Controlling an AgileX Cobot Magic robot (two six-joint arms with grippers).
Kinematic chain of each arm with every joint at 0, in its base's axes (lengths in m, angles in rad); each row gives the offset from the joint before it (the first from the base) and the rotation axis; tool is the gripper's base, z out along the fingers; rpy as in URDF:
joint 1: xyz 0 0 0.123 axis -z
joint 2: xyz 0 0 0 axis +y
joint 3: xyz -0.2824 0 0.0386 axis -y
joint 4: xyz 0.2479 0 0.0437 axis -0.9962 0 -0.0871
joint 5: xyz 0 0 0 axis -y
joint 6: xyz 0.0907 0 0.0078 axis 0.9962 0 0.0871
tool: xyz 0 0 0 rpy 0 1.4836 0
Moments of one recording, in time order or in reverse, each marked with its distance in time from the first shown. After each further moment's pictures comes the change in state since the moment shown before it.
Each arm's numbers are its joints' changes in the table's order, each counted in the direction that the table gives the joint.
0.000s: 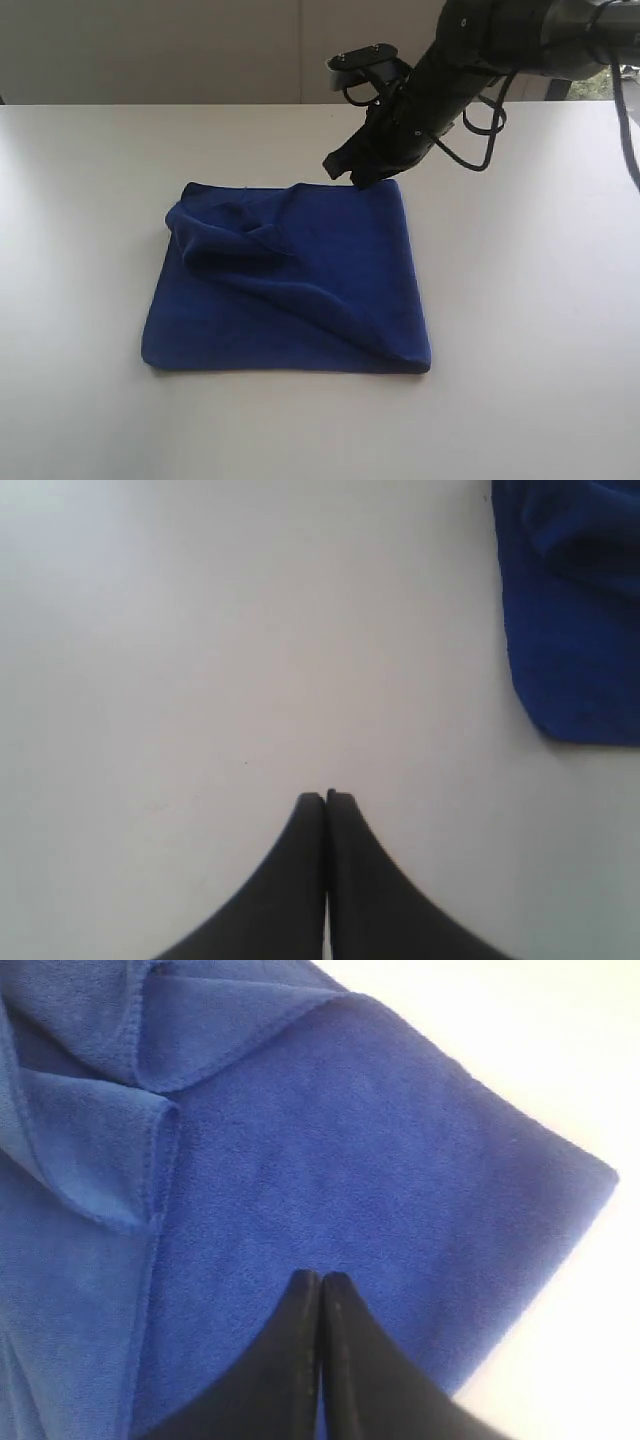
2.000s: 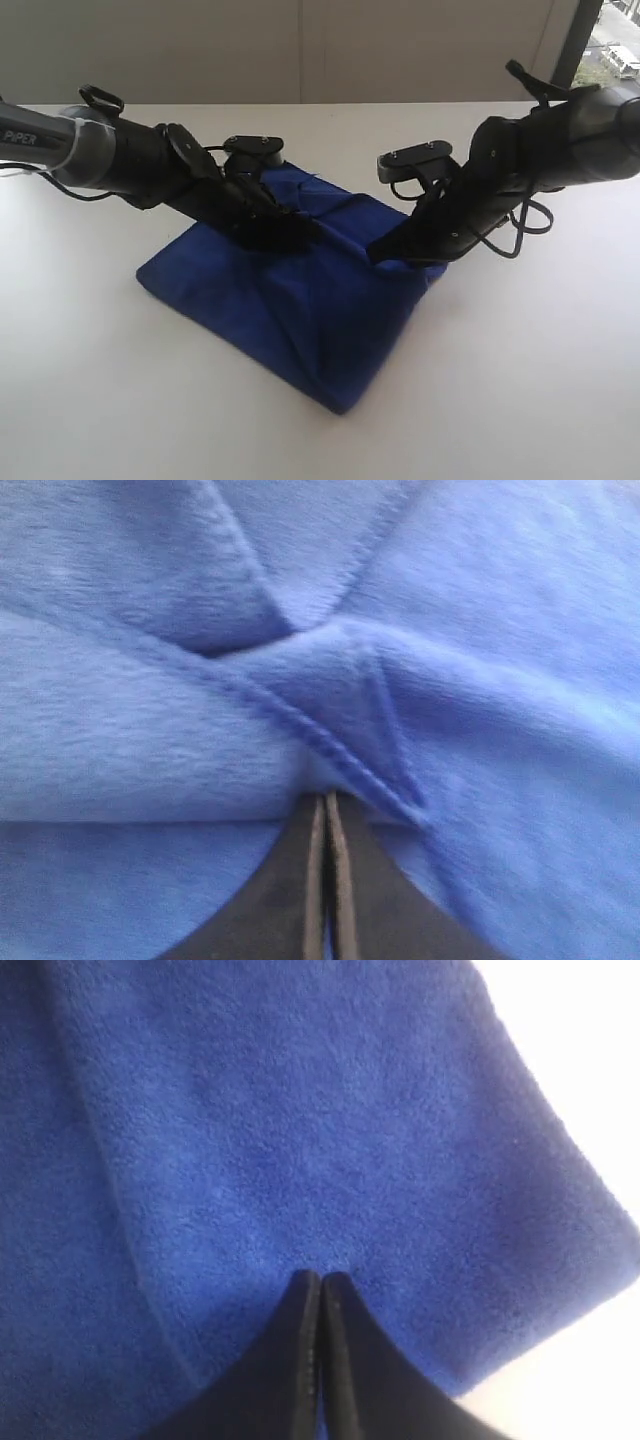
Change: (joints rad) left arm 0.373 1.577 0.800 0.920 0.552 0.859; right arm 0.018 -0.069 -0.459 0.110 0.376 0.224
